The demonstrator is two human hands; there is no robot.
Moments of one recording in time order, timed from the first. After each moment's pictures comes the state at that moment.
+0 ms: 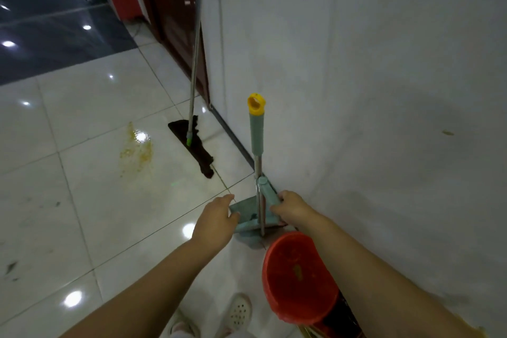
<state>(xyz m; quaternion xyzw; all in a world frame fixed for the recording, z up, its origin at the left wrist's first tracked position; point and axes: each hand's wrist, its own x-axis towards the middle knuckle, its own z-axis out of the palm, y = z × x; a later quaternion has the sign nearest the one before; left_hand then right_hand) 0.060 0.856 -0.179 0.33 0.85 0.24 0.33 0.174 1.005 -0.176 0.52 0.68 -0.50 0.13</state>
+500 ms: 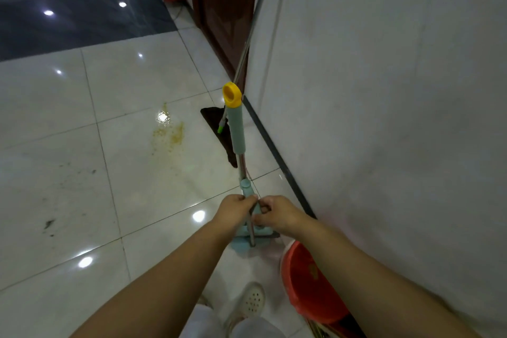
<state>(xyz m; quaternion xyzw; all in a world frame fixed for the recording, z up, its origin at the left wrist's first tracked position) -0.004 0.796 -0.177 0.01 0.76 0.44 0.48 0.083 0.890 -0.157 0.36 0.75 -0.52 0.21</state>
